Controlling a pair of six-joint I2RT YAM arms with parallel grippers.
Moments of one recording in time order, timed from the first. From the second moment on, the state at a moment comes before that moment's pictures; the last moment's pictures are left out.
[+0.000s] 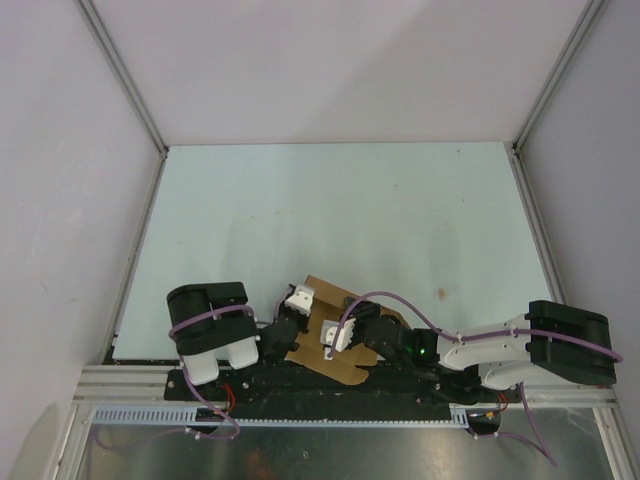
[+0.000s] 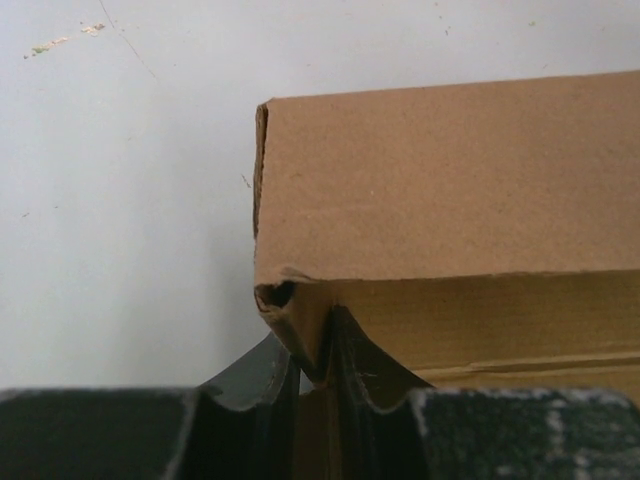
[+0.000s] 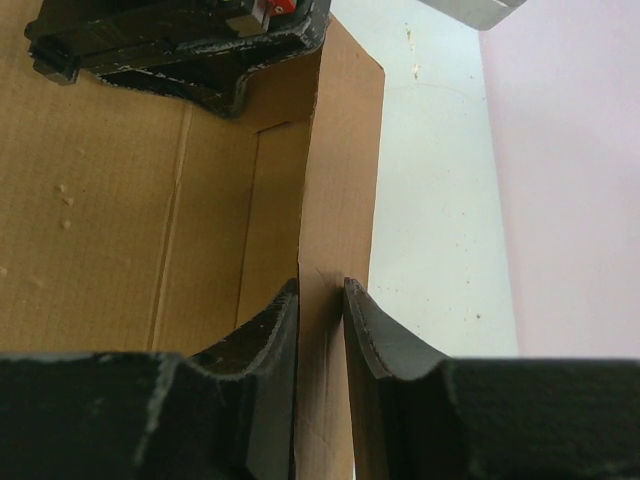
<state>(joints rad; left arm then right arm) -1.20 1.79 0.11 1.36 -0.76 -0.15 1.37 1.27 0.34 0.55 0.50 -0.76</state>
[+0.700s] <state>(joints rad) -1.21 1.80 0.14 1.33 -0.79 -0.12 1.37 1.27 0.34 0.56 0.50 -0.75</state>
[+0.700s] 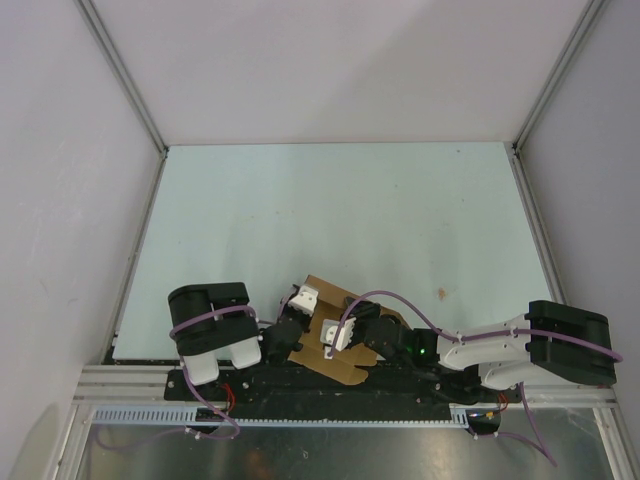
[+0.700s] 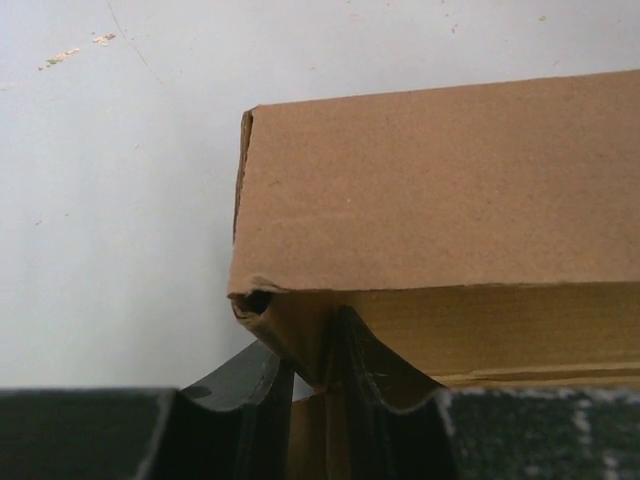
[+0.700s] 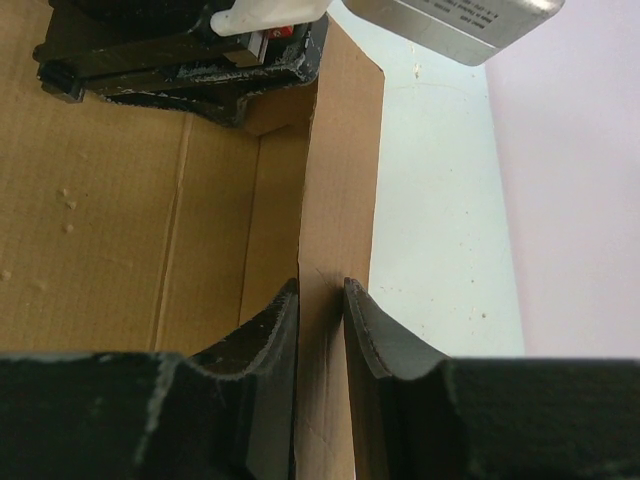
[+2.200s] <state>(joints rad) -1.22 1.77 0.15 1.30 -0.83 -0.06 1.37 1.30 0.34 0.60 0.50 -0.74</state>
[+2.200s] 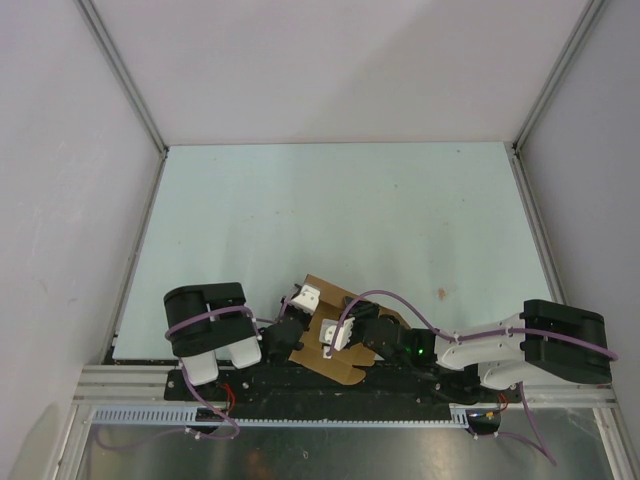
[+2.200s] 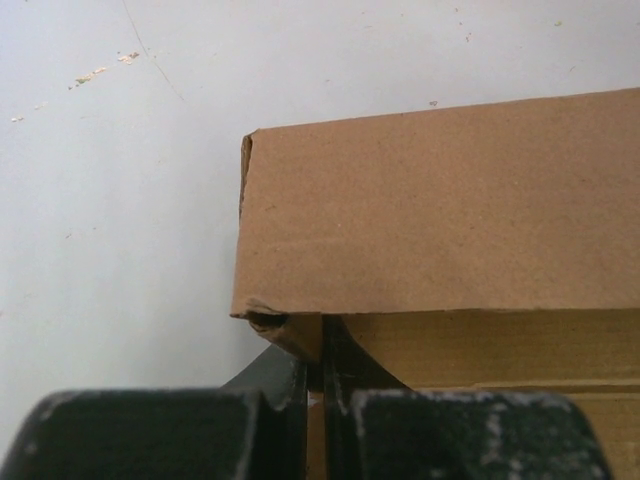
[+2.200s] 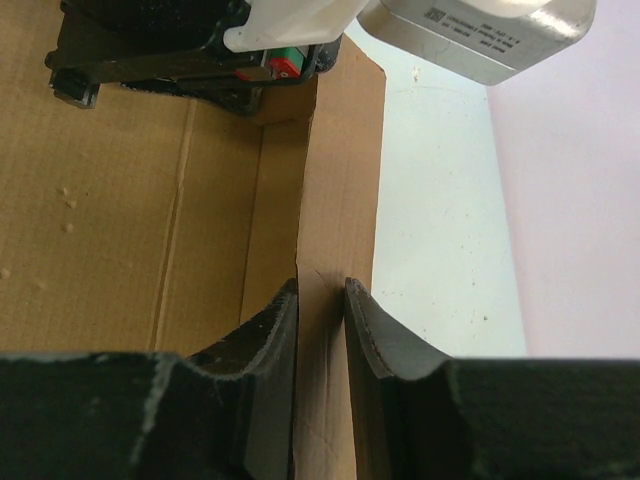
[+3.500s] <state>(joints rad) -1.25 1.03 0.03 1.17 -0.64 -0.26 1.37 1.28 0.33 0.58 0.40 -0.70</state>
